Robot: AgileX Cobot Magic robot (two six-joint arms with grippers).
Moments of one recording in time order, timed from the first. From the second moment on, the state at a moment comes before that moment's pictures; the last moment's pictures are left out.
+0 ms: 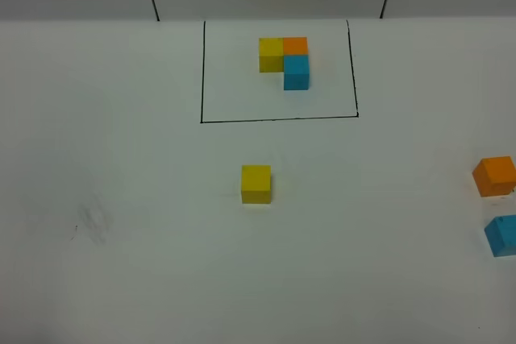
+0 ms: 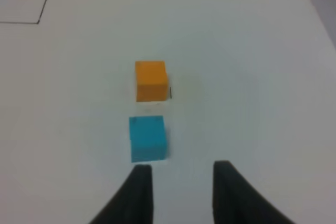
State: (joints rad) left arm -0.04 -0.01 -0.51 0.01 1.07 0.02; right arm -0.12 0.05 -0.50 0.01 1.07 -0.07
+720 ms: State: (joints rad) left arm -0.04 -0.01 -0.51 0.01 1.07 0.02; right arm -0.12 1.13 -0.82 0.02 0.79 0.00
